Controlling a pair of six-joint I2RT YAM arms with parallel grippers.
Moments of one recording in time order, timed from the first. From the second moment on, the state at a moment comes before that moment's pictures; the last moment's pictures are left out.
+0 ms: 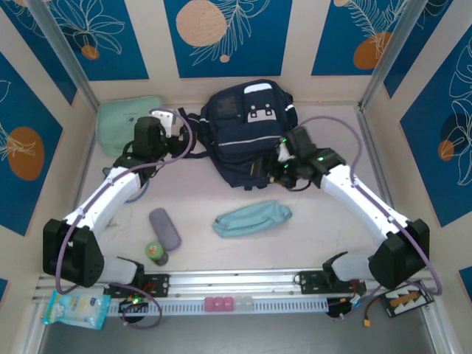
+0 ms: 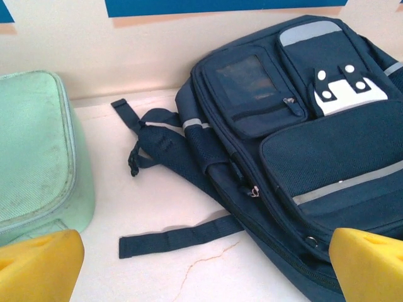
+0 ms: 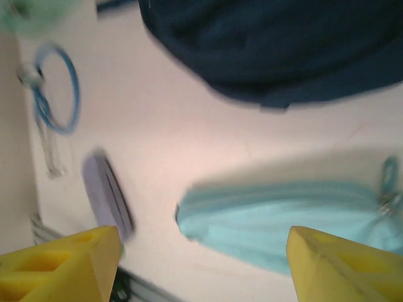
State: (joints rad) left arm -0.30 1.36 1.06 -0.17 -0.03 -0.11; right arm 0.54 1.34 1.16 -0.82 -0.31 0.71
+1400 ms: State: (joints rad) left arm -0.60 2.18 2.04 -0.88 0.20 0.71; right arm 0.18 1.15 0.83 -0.81 -0.35 0.72
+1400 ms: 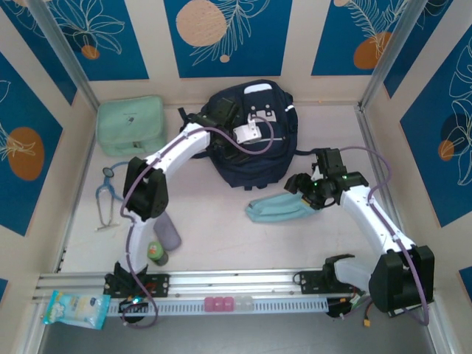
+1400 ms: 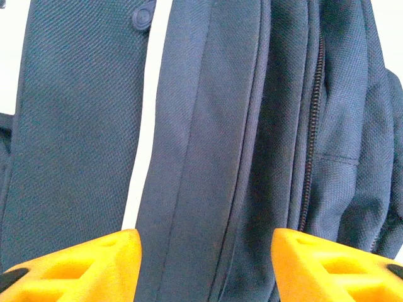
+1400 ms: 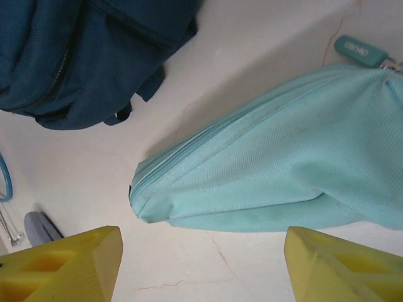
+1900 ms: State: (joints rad) left arm -0.60 2.32 2.17 -0.96 0.19 0.78; right arm 0.18 1.15 0.82 -0.78 -0.40 0.79
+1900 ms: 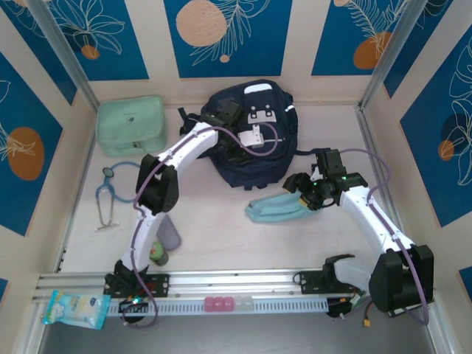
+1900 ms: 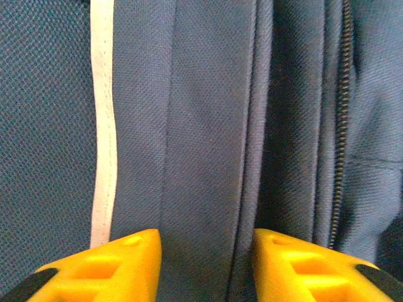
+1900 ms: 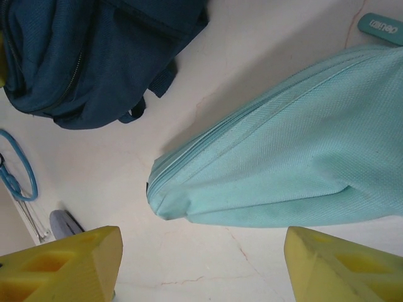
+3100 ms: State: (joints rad) left arm -0.64 2.10 2.06 -0.78 0.16 0.36; right arm 0.16 1.06 0.59 -0.73 -0.34 1.21
